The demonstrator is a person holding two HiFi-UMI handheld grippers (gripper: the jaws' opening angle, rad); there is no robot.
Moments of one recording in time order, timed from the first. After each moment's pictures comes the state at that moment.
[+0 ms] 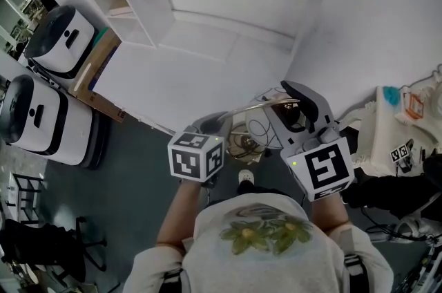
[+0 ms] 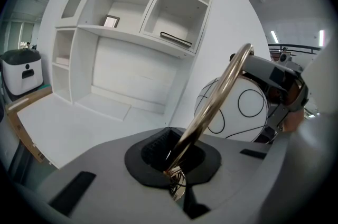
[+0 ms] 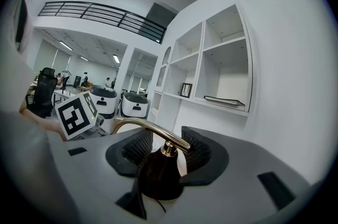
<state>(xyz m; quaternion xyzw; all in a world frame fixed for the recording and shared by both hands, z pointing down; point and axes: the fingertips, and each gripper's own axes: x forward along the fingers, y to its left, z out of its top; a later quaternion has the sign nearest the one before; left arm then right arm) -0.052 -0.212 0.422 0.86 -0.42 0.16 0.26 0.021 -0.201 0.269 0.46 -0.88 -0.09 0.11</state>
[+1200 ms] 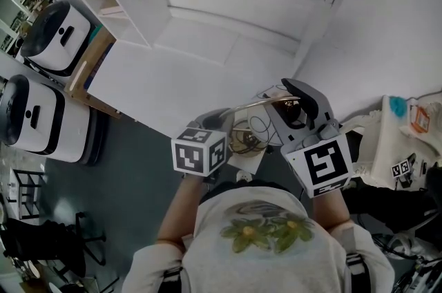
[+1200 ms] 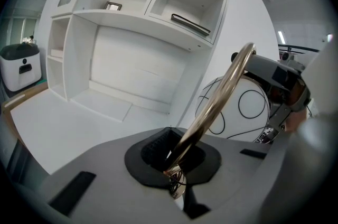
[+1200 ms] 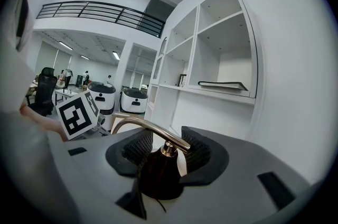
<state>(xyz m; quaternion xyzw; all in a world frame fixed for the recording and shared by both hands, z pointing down) -0.032 -0.292 0.453 0.84 -0.43 0.17 0.28 0.040 -0.288 0.299 0.44 -0.88 -0.07 0.14</state>
